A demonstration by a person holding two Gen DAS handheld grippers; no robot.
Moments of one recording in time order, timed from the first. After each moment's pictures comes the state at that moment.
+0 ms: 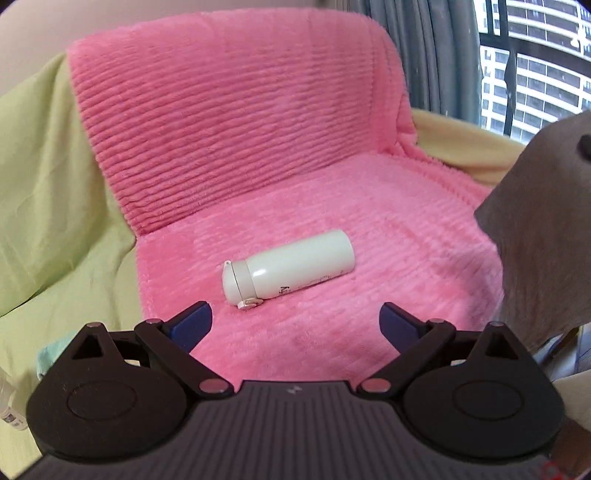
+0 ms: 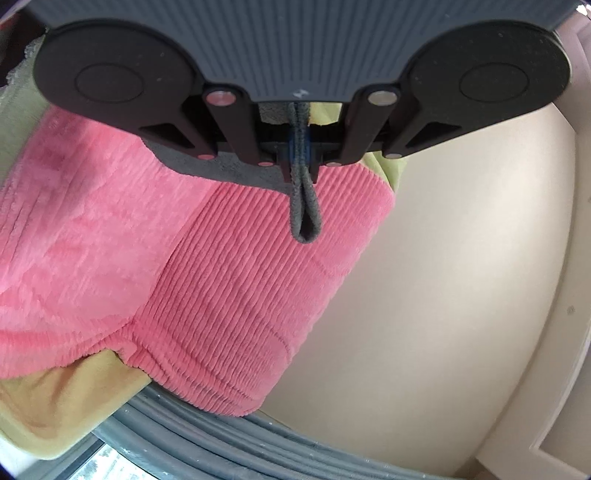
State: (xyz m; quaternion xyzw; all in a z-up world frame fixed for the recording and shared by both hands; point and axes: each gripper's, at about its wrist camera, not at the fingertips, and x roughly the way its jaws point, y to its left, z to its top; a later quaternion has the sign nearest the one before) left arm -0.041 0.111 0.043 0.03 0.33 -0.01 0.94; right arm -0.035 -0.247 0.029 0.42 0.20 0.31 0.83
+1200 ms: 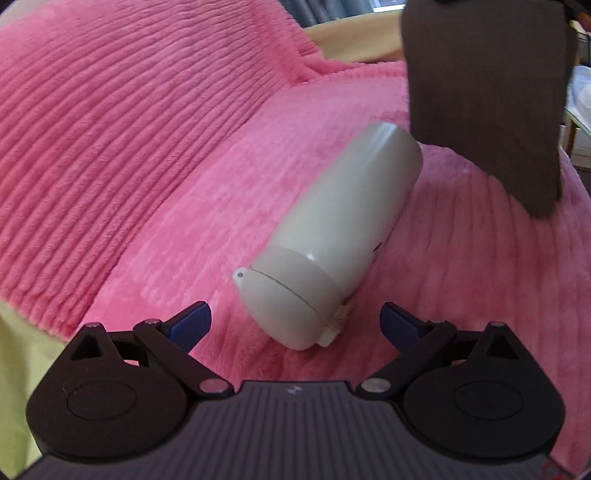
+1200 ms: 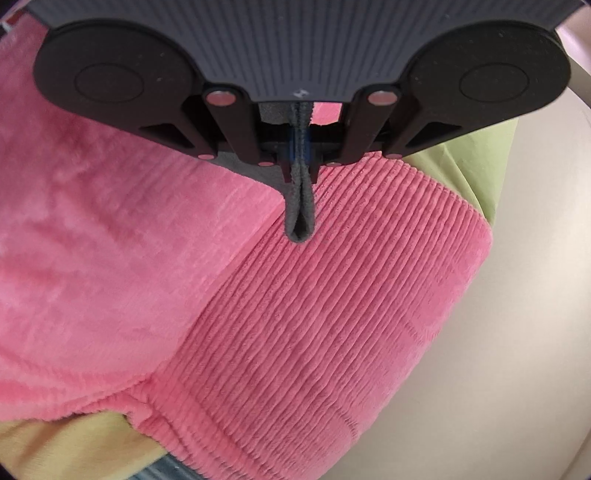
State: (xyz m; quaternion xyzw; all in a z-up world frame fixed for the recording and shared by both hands) left arm 0.079 0.193 -0.108 0.25 0.32 -0.21 0.89; right arm 0.133 -0.137 -0.039 0.35 0.30 0.27 0.84
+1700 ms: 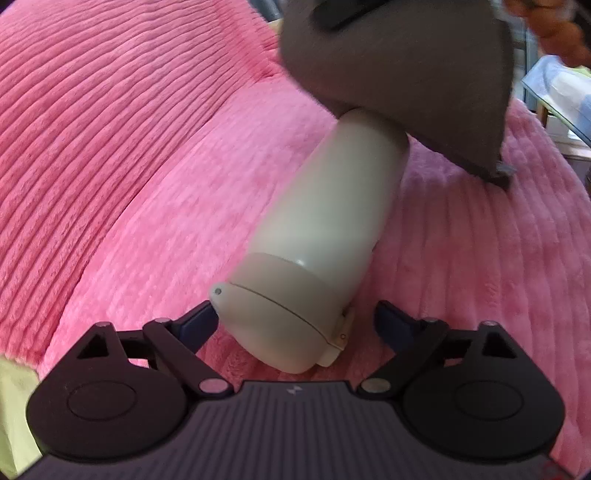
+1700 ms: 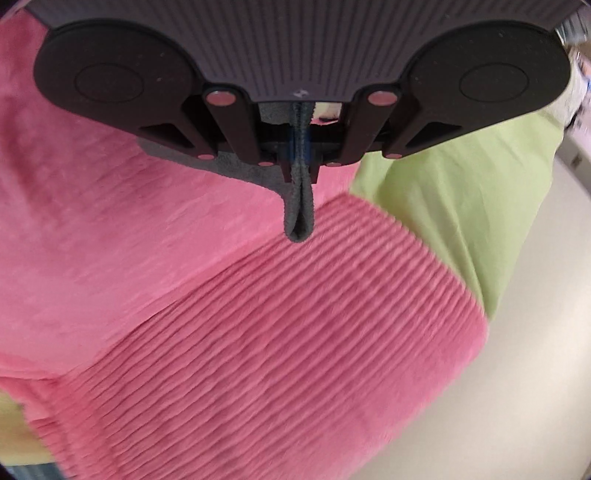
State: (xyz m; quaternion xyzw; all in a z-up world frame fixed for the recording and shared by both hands) left arm 0.079 0.186 -0.121 0.26 0.34 -0.26 0.87; right arm 0.199 -0.048 -0.048 0.21 0.35 0.36 0.84
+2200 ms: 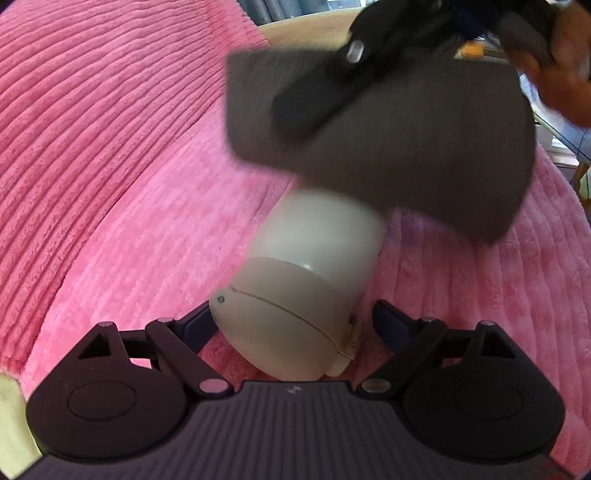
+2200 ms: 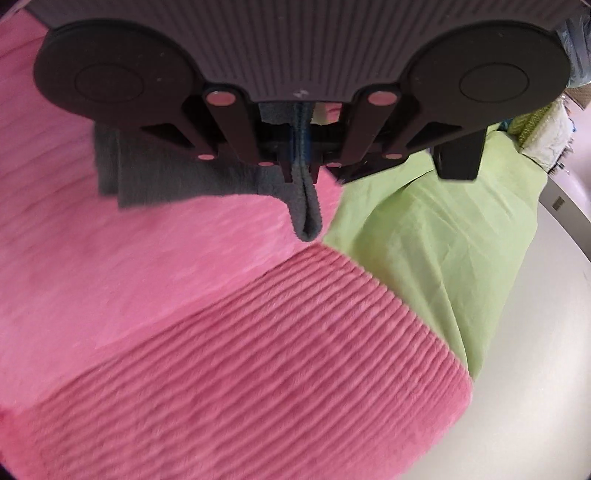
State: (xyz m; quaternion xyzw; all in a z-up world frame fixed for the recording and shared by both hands) left arm 0.088 0.195 -0.124 0.24 0.34 -0.29 0.86; right arm 0.203 0.009 -0.081 0.18 0.39 0.41 0.80
